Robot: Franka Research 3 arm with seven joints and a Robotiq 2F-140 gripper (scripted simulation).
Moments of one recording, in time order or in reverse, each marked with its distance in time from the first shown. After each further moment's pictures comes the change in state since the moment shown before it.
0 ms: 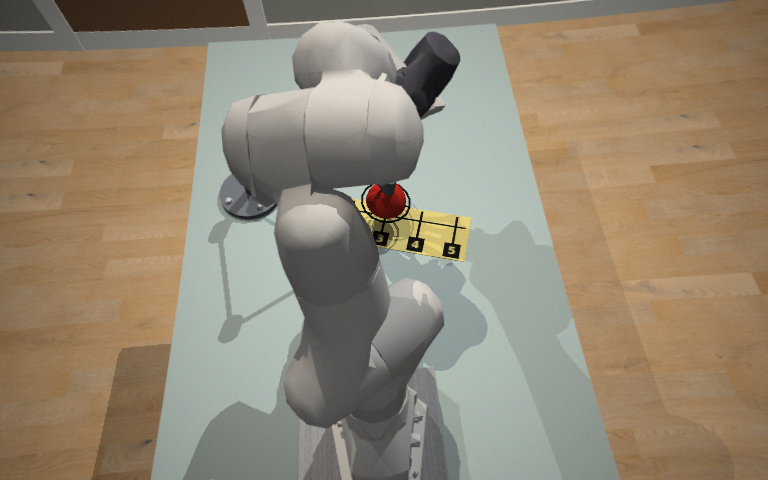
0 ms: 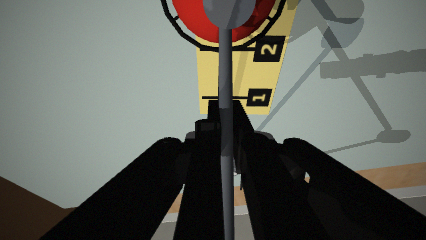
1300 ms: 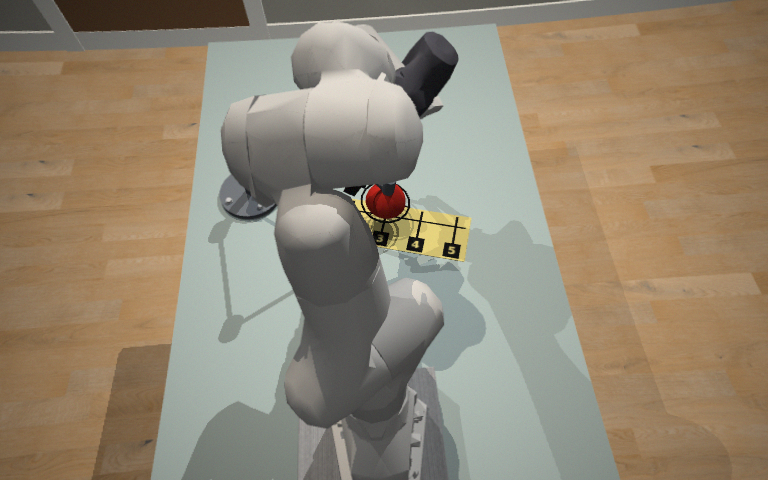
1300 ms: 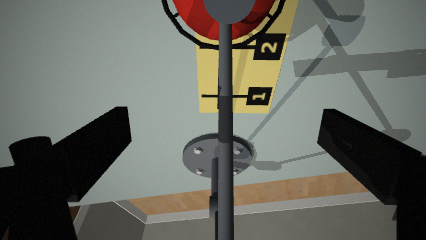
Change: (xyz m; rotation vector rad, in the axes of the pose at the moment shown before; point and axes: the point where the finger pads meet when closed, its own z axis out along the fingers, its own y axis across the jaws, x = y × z) arm -0.003 0.000 0.002 0.000 0.000 -0.004
